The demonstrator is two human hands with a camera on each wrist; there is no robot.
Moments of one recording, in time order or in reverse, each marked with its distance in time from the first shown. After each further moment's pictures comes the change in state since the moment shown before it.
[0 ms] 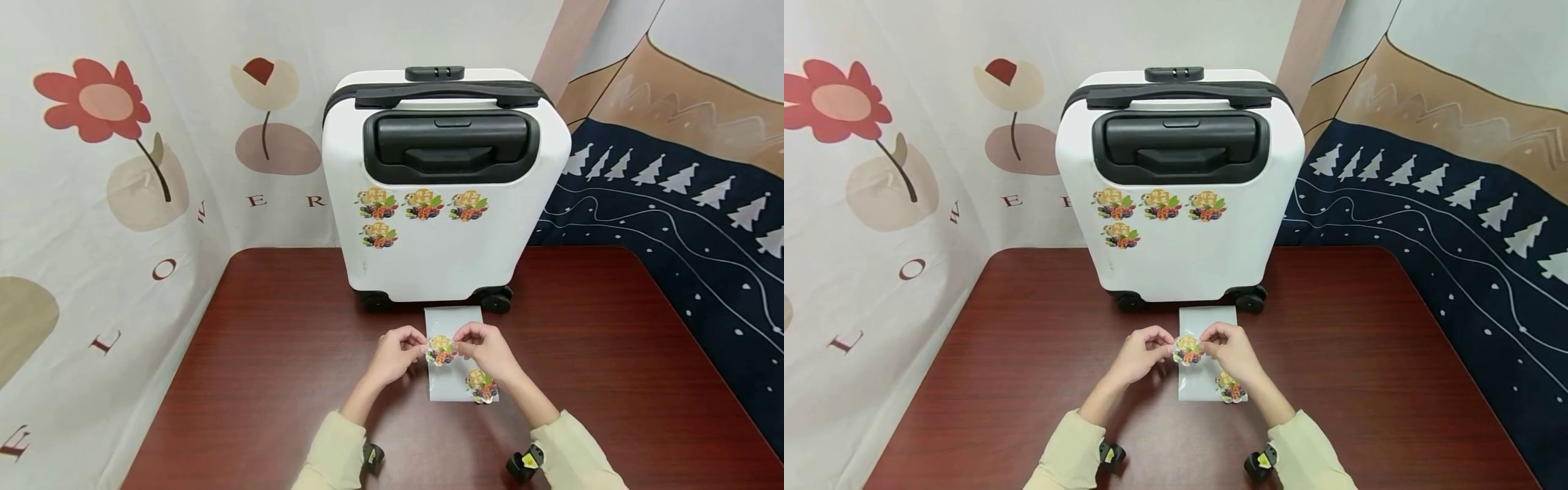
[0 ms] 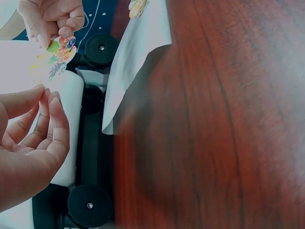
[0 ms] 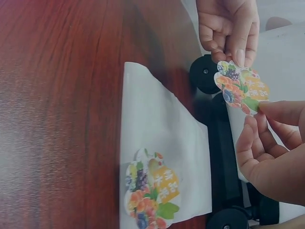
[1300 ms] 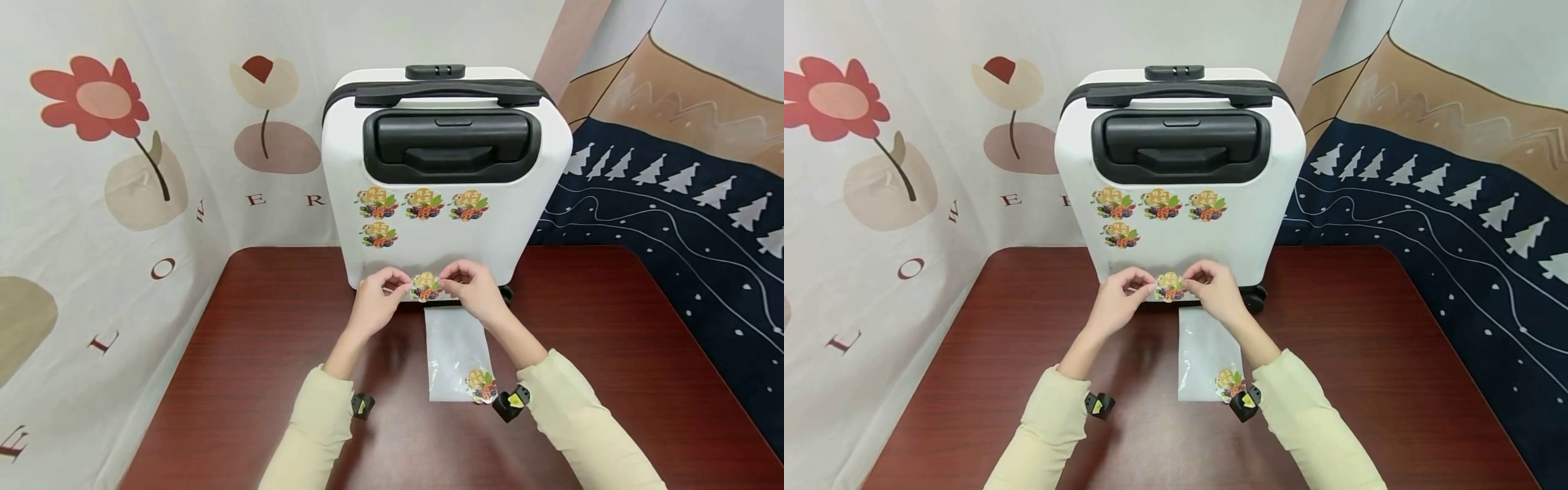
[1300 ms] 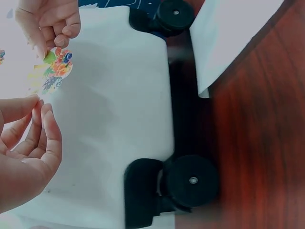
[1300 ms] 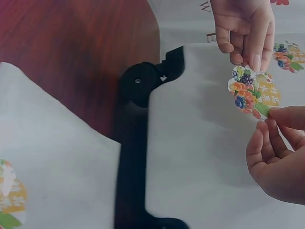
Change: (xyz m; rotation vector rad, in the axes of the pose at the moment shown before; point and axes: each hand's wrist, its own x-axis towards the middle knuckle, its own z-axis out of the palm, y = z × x) left_hand 0.038 0.066 -0.052 0.145 0.231 0.175; right_hand 0.051 -0.085 -0.009 -0.030 0.050 -0.155
